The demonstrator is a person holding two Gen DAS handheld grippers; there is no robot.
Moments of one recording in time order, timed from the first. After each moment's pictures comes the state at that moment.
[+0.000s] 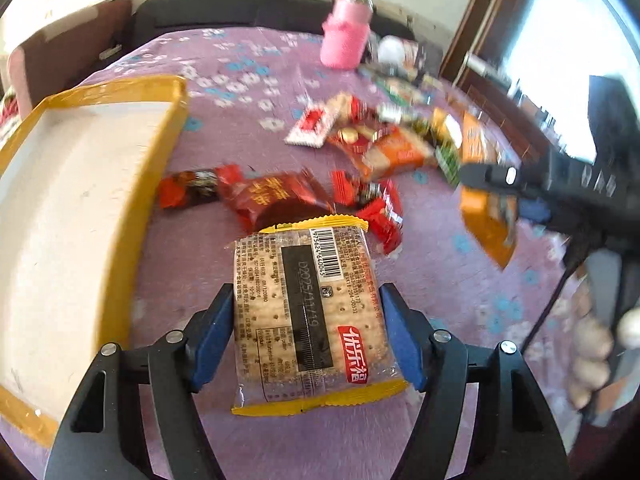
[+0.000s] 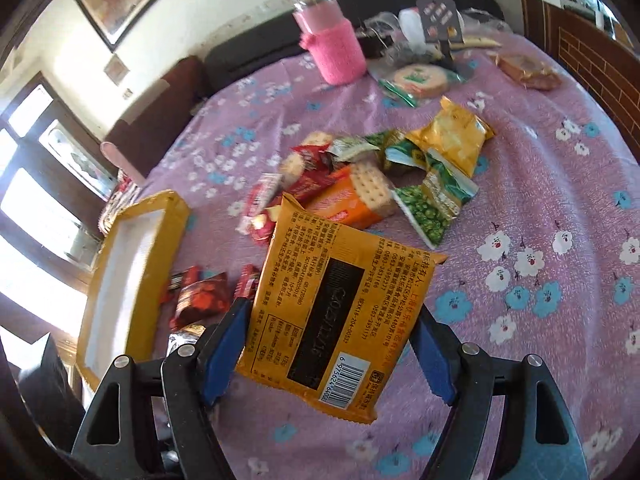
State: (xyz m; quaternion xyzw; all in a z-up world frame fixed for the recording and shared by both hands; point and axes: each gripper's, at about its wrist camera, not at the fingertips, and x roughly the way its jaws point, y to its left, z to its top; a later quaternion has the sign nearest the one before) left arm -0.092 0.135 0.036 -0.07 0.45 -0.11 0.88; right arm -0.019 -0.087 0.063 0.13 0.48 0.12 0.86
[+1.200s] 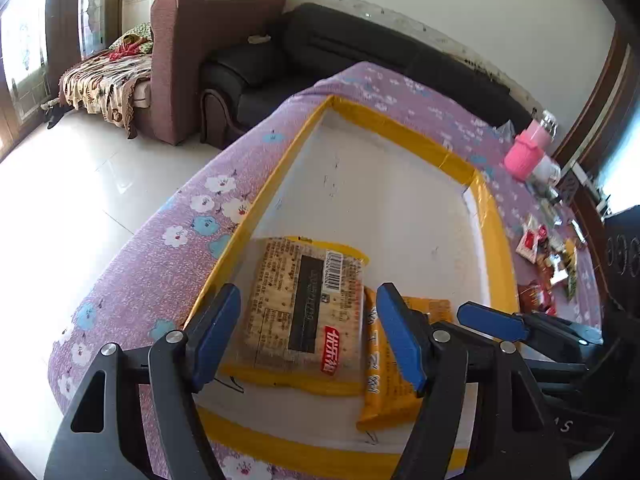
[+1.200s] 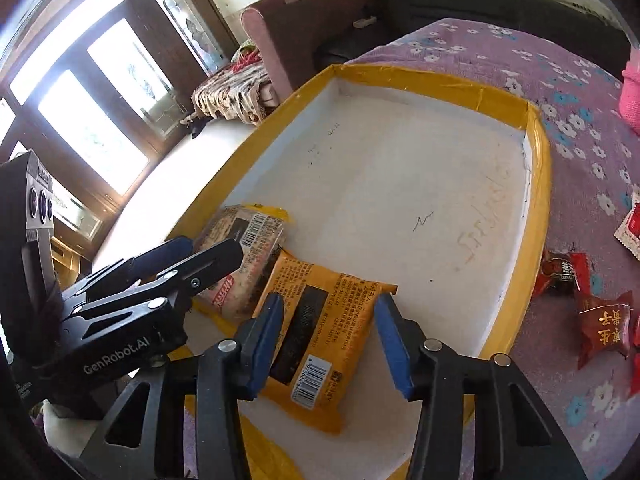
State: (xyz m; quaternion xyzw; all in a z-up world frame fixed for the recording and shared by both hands) left arm -0.111 0.387 0.051 -0.17 0.42 0.08 0.89; right arm -0.050 0.238 0.035 -0.03 0.51 0.34 0.79
